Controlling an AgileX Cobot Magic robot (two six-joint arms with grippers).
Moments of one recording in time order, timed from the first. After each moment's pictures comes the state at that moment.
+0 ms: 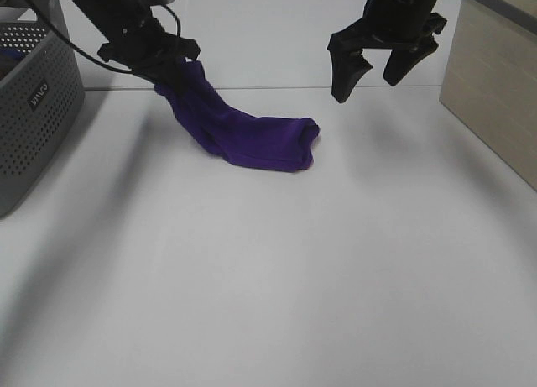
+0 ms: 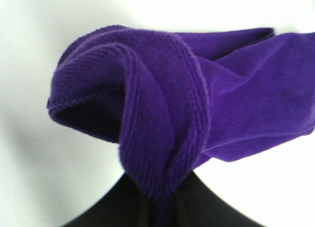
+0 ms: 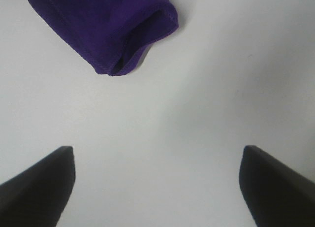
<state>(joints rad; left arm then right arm) -0.20 2.58 -2.51 -0.35 1.21 0.24 0.31 2.17 -1.99 0.16 1.22 -0.26</state>
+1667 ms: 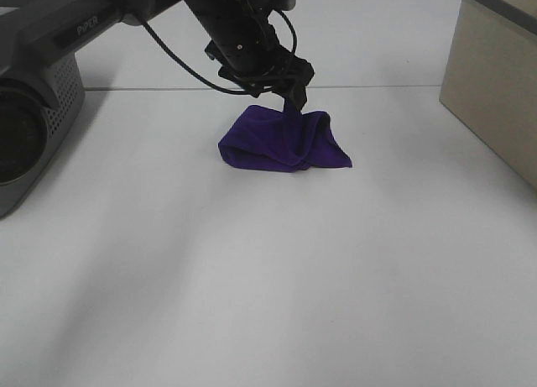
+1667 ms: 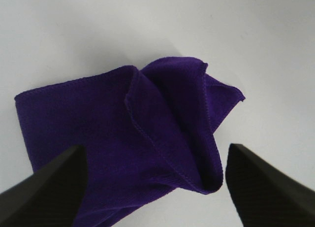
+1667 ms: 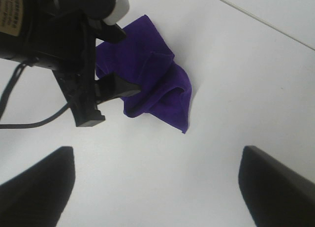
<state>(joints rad) -0.49 2.61 -2.56 -0.24 1.09 0.18 0.31 1.90 -1.99 0.23 1.22 -0.25</state>
